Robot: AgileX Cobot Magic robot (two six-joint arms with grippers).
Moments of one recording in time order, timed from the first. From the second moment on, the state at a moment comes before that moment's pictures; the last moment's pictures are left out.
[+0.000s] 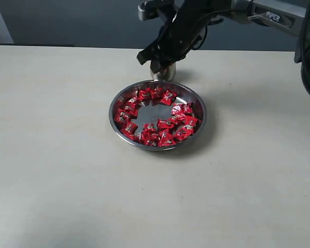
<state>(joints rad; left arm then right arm) -0.03 0.00 0.00 0.22 0.32 -0.06 0.45 2.30 -2.02 0.27 0.95 -0.36</state>
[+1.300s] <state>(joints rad) -0.03 0.00 0.00 0.22 0.32 -0.06 0.56 2.37 -1.94 0.30 1.22 -0.44</state>
